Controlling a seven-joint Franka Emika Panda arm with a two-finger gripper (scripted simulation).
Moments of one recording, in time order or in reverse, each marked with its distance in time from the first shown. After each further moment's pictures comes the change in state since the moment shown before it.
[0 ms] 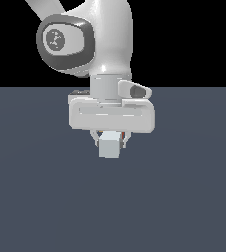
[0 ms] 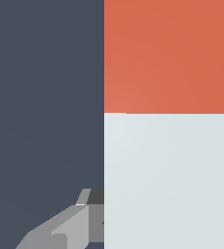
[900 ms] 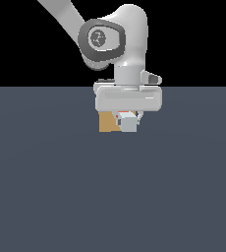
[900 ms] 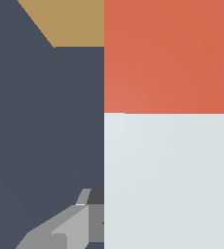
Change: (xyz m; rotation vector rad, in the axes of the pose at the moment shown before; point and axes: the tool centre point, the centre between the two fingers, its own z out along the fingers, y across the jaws) arm 0.105 0.036 -0.027 0.001 0.002 -0.261
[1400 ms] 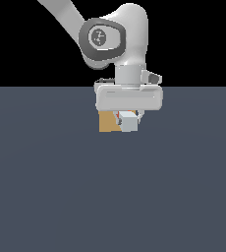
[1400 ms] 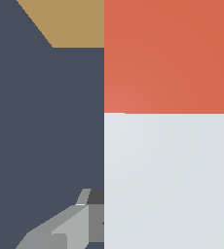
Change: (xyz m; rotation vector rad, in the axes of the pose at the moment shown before) arm 0.000 0.002 -0.002 -0.001 0.000 -0.006
